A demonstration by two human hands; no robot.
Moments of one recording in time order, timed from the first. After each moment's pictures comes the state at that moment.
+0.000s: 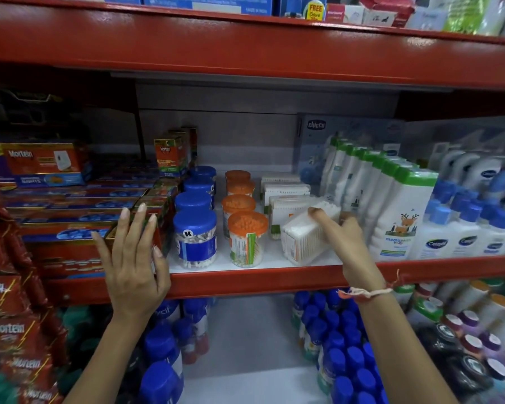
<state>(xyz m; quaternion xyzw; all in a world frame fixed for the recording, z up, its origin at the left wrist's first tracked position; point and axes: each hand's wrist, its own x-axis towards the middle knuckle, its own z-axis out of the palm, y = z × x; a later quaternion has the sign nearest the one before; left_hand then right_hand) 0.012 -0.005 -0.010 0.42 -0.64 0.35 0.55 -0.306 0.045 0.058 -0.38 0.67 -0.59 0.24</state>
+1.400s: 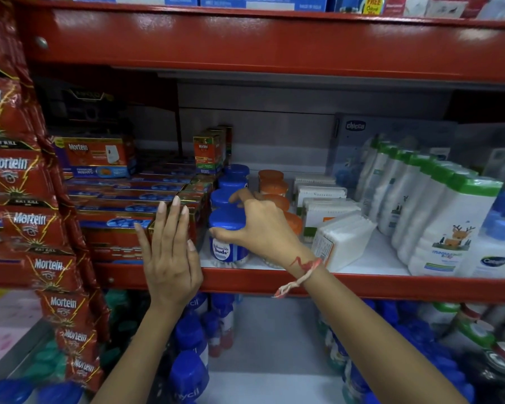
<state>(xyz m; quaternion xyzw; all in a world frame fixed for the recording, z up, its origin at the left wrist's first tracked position) 0.010 -0.004 -0.010 0.44 -0.62 0.33 0.55 -0.151 0.020 0.094 -0.77 0.55 -0.32 0.03</state>
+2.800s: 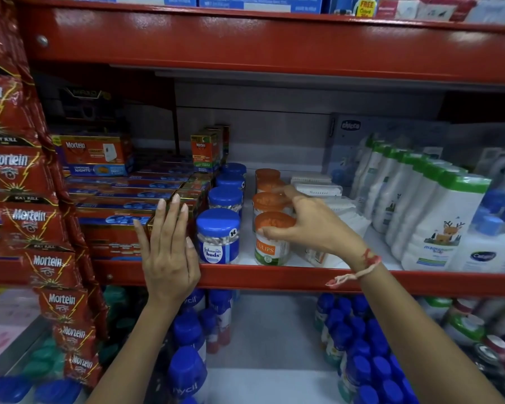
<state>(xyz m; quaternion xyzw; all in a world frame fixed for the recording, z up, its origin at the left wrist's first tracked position) 0.013 -0.002 -0.011 0.44 -0.63 0.33 0.55 -0.225 0.042 0.109 -0.78 0.56 -0.27 0.08</state>
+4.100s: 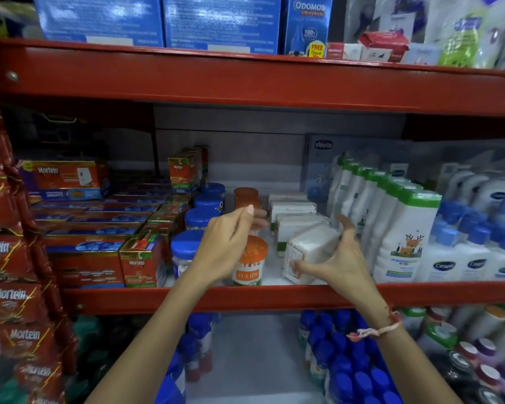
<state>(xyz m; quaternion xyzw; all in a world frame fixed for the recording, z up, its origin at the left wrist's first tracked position) -0.083 0.034 0.097 0.35 -0.77 -0.24 0.48 -0.297 0.068 0.058 -0.56 0.68 -0.46 0.10</state>
